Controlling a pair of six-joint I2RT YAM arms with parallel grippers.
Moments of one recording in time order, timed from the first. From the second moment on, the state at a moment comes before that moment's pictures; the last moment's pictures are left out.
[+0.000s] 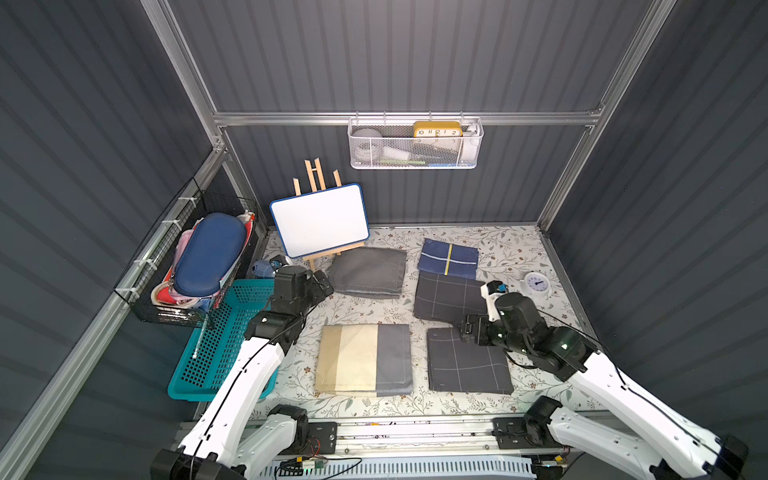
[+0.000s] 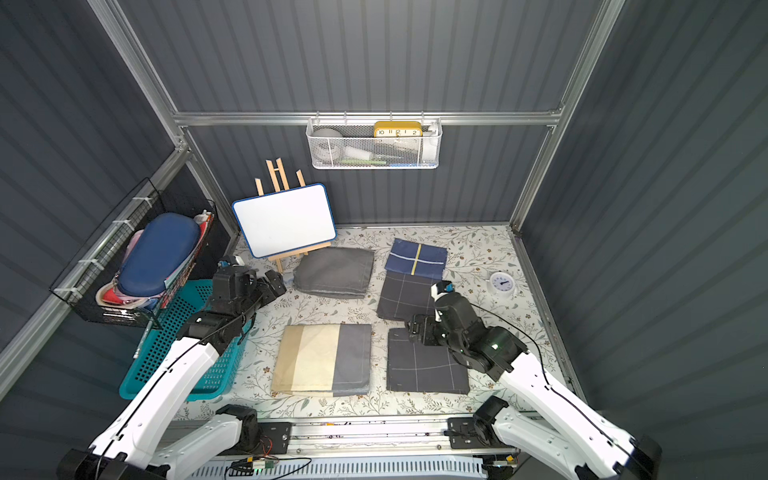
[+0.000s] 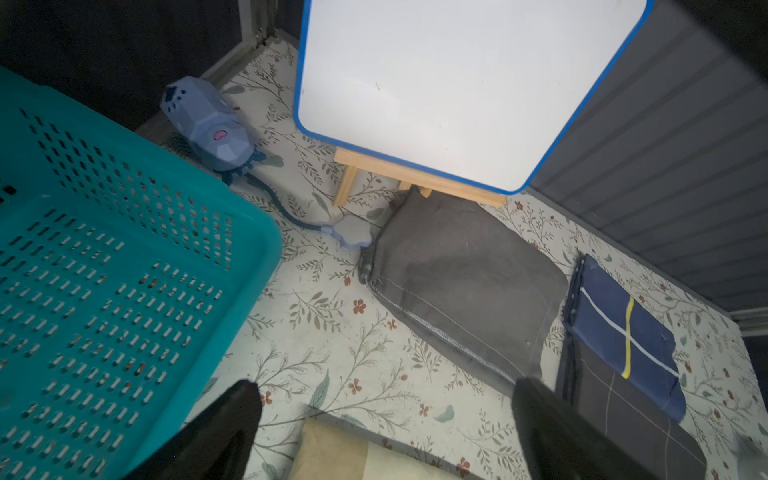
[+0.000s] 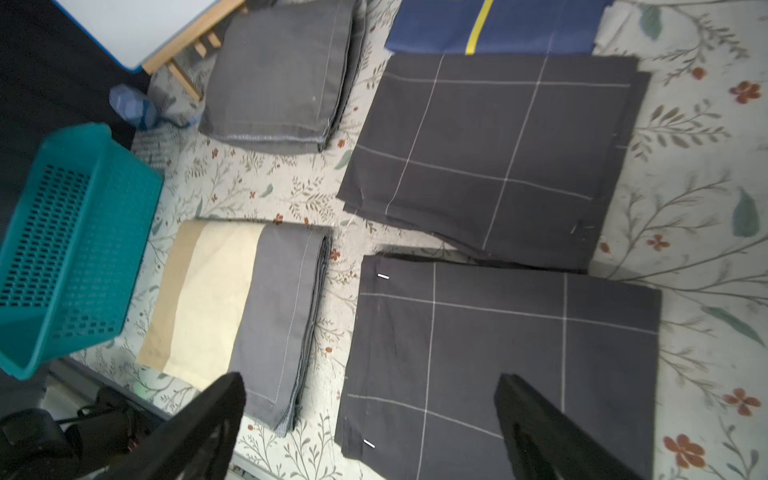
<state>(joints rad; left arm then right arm) -0.23 1.03 0.90 -0.49 -0.16 -0.56 0.71 0.90 0.83 -0.72 0.06 0.64</state>
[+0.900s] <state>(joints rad) -0.49 1.17 0.86 -0.70 -0.01 -0.65 0.90 1.07 0.87 -0.68 0.20 0.72</state>
